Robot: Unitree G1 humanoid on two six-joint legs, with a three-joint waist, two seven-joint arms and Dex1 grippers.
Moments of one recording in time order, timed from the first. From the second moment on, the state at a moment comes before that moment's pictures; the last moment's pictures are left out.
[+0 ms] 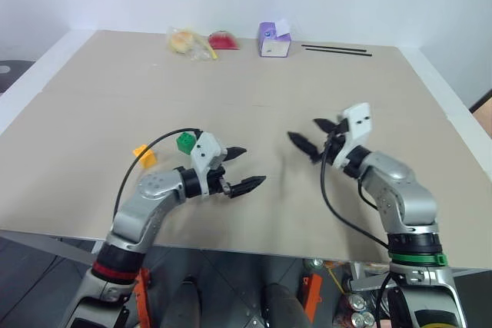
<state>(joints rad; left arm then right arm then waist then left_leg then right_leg) -0.45 0.29 -0.19 -0.13 -0.37 0.41 -0.79 -0.50 -0.46 -0.16 -0.01 0.35 0.53 0.49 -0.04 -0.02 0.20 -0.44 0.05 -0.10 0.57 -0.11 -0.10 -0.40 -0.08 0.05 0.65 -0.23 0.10</state>
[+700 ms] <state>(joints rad) -0.58 0.23 -0.23 0.00 -0.31 0.32 -0.84 -0.46 -0.65 -0.23 -0.01 0.38 0.84 0.46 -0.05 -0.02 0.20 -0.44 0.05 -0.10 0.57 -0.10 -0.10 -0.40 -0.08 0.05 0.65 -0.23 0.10</state>
